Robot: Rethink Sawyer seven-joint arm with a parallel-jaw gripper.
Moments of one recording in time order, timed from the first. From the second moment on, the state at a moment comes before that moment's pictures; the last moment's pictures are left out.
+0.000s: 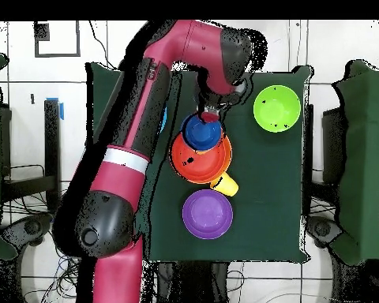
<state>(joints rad) -0.04 0.31 -1.55 0.24 -1.48 -1.75 3.25</state>
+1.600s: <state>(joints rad) -0.01 0.31 -1.55 0.32 -1.48 -1.75 3.25</state>
